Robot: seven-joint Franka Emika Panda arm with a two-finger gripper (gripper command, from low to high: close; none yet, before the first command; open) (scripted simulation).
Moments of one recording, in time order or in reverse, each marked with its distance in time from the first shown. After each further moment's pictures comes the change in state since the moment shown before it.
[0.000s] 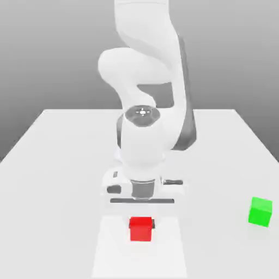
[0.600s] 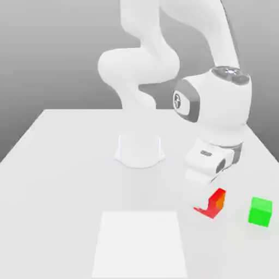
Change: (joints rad) arm 0.282 -0.119 0.211 0.105 -0.025 -0.231 -0.612
